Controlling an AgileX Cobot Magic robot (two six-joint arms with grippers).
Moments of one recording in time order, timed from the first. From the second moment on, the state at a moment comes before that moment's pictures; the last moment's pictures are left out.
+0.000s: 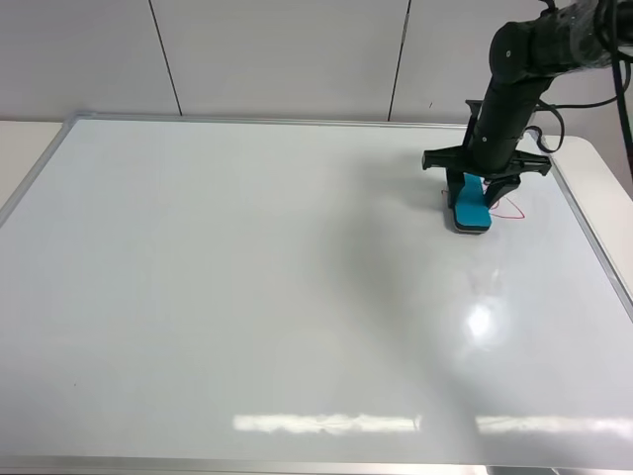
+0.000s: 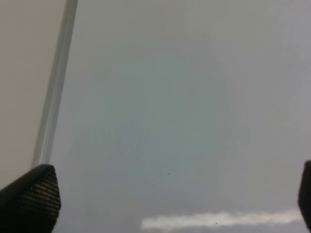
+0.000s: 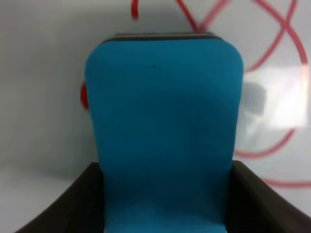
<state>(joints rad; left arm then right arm) -0.04 -0.01 -0.51 -0.01 1.06 -0.01 0.19 2.16 -1.55 -0.05 0.94 0.29</state>
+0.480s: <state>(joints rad) -0.04 -0.01 -0.51 -0.01 1.06 -0.01 0.06 2.22 -1.62 -0.02 0.97 0.25</state>
